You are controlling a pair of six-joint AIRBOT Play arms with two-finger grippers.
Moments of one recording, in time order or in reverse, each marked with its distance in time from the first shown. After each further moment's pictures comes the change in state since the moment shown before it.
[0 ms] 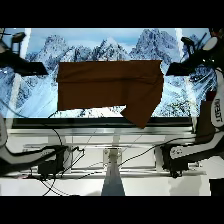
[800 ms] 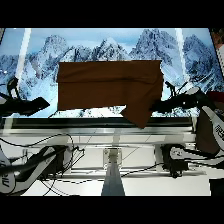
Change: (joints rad) left arm 0.231 0.398 -0.726 -0.151 0.221 -0.003; right arm 0.018 0.212 -0.802 0.365 -0.265 -0.192
